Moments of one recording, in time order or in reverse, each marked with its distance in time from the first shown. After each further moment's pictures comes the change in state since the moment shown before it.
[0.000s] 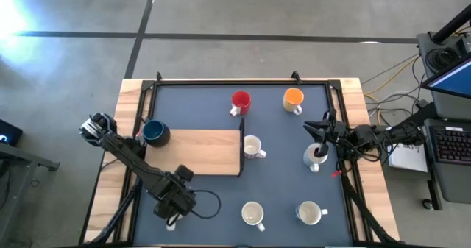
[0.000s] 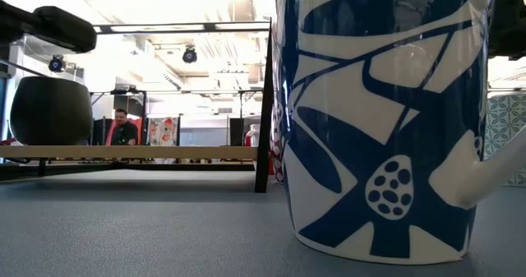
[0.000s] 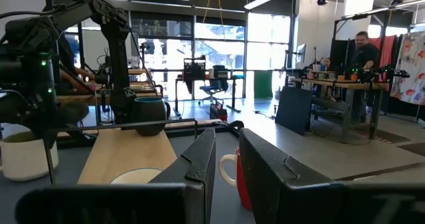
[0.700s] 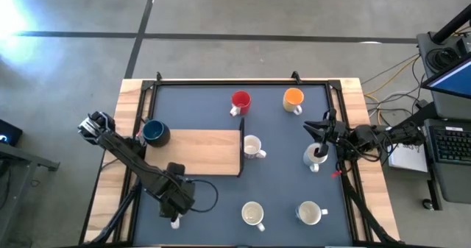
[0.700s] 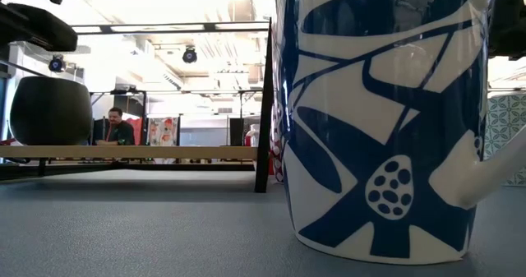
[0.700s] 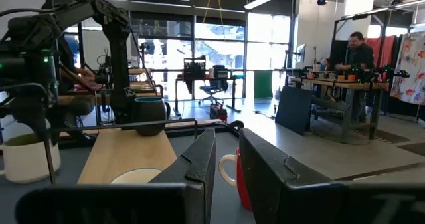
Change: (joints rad) left arm -0.003 -0.026 0.000 -0.031 -0.001 -0.431; right arm 0.000 0.000 0.000 0.000 0.000 0.000
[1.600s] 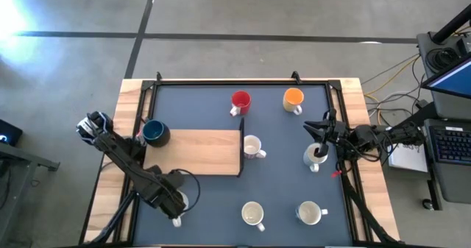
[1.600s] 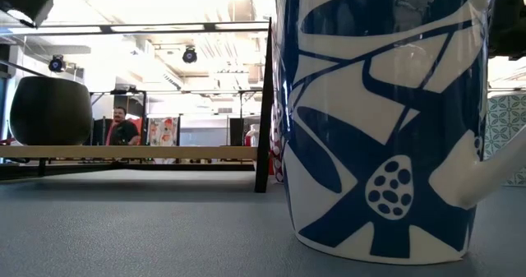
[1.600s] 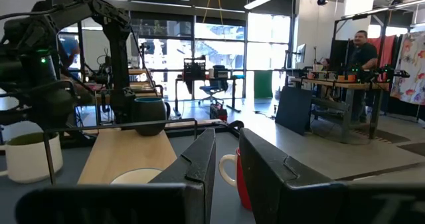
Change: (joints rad) left arm -0.080 -0.008 -0.024 -0.110 0.013 -0.797; right arm 0.000 0.000 0.000 0.000 0.000 0.000
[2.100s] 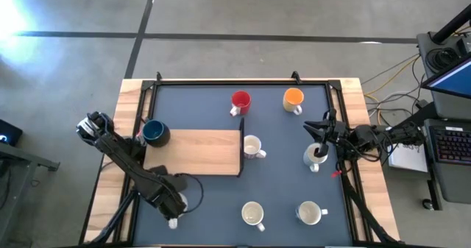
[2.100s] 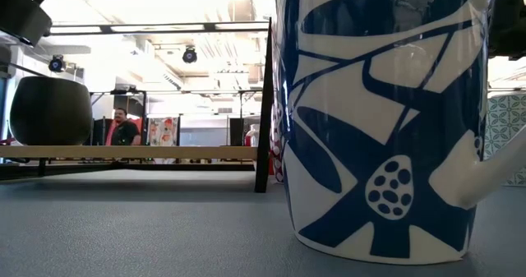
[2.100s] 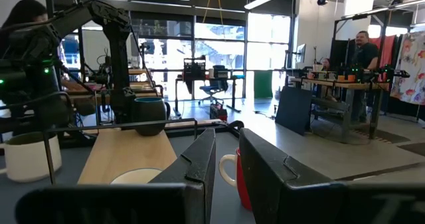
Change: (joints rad) left arm -0.005 0.001 -0.084 0.125 -0.002 0.256; right arm 0.000 0.000 0.000 0.000 0.000 0.000
